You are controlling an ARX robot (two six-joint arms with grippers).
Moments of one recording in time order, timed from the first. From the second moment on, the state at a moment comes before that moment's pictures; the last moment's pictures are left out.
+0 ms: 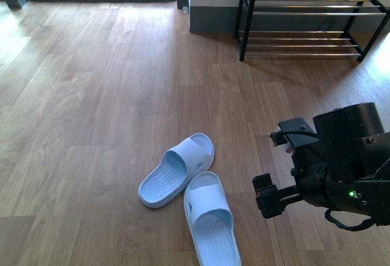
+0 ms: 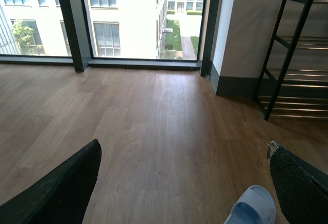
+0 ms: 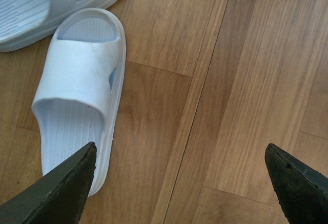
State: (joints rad) left arm 0.00 0.02 0.01 0.00 0.00 -0.01; right arm 0.14 2.34 0.76 0.62 0.03 -0.04
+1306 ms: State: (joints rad) left arm 0.00 0.02 0.01 0.00 0.00 -0.01; right arm 0.21 2.71 0.89 0.79 0.03 -0.09
